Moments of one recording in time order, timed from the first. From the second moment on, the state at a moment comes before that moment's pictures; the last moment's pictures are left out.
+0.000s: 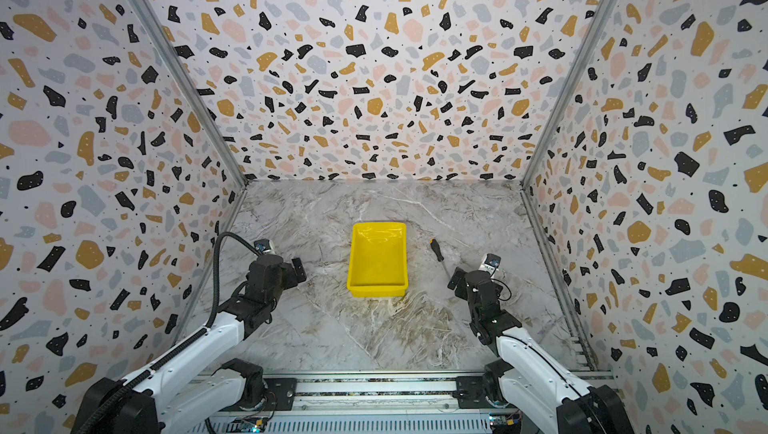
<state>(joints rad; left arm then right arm) -0.30 0.99 0.44 -0.09 -0.38 -0.43 0.36 0.90 0.25 0.06 0.35 0.55</state>
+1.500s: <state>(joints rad) -0.30 0.91 0.43 -0.11 -0.41 -0.44 0.32 1.80 1.04 -0.30 0.01 0.26</state>
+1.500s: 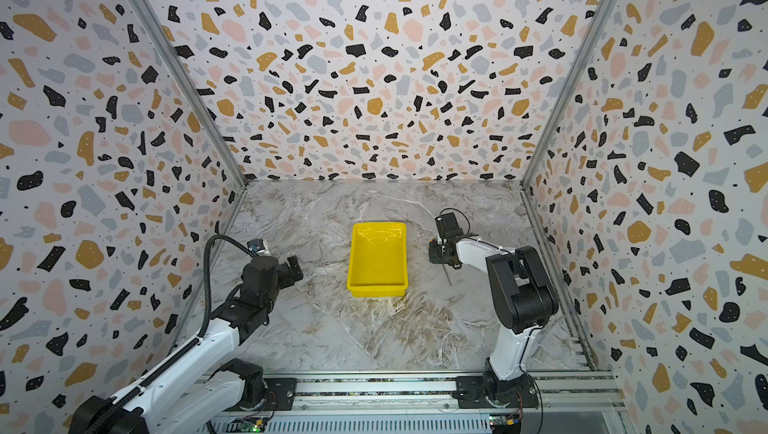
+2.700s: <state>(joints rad) -0.30 0.91 0.43 -0.11 -0.41 -0.44 0.32 1.80 1.03 -0.28 0.08 0.31</state>
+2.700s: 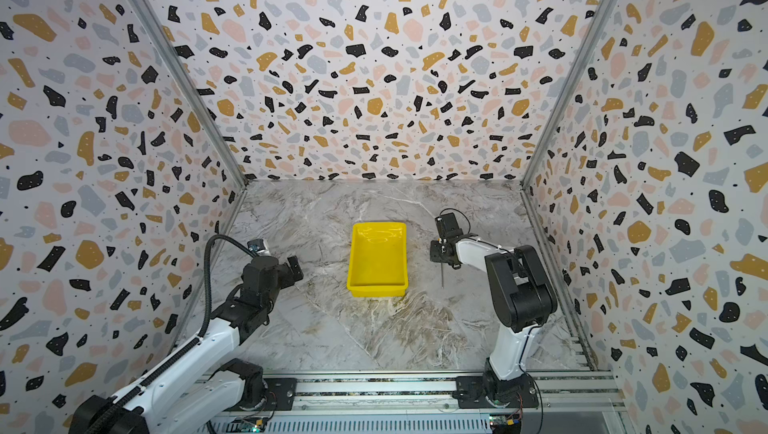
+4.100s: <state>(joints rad) -0.30 0.91 0.43 -0.12 -0.41 -0.44 0.74 1.62 1.22 -0.29 0.03 0.68</state>
